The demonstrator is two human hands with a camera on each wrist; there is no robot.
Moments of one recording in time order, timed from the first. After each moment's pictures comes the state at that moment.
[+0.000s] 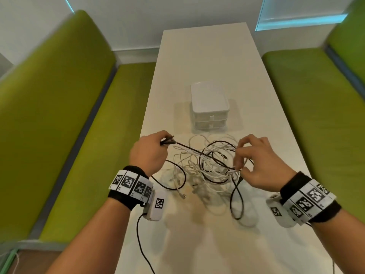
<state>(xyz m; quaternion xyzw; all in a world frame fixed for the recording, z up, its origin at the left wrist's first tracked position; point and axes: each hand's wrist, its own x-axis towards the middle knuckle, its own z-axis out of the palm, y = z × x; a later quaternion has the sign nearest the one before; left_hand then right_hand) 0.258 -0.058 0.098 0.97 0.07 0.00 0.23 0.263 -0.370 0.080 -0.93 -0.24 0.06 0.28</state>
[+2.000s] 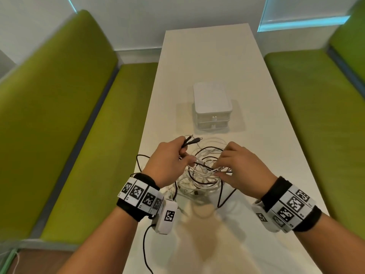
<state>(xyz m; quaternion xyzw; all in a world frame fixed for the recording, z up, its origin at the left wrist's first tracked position) 0.237 -0.089 0.108 0.92 -0.03 -0.05 0.39 0.253 -0.322 0.079 -0.92 -0.35 0.00 0.19</state>
